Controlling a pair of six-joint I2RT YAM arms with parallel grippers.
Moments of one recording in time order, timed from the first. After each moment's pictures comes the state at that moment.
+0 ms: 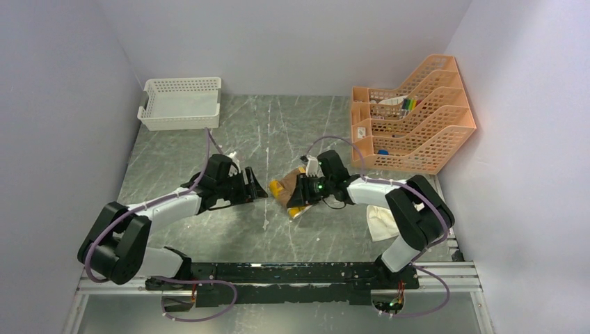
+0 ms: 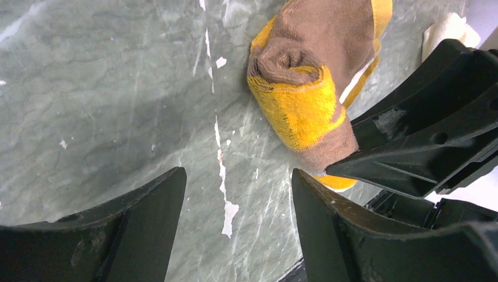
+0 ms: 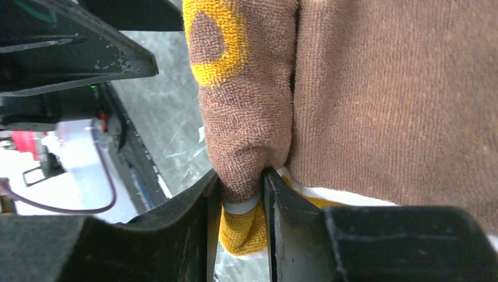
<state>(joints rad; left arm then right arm) -0.48 1.33 0.56 0.00 0.32 -0.71 0.60 1.62 0.72 0.09 -0.62 0.42</state>
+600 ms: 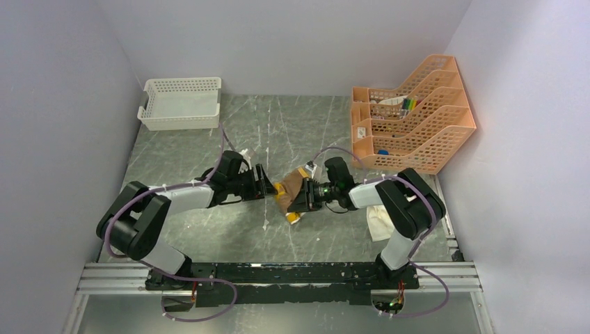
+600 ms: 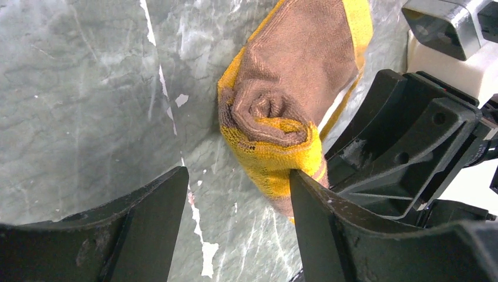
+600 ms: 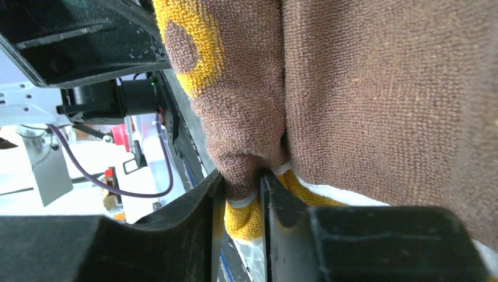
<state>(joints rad) -0.53 1.52 0.62 0.16 0.36 -0.73 0.51 1.72 0.58 0.41 -0.86 0.67</state>
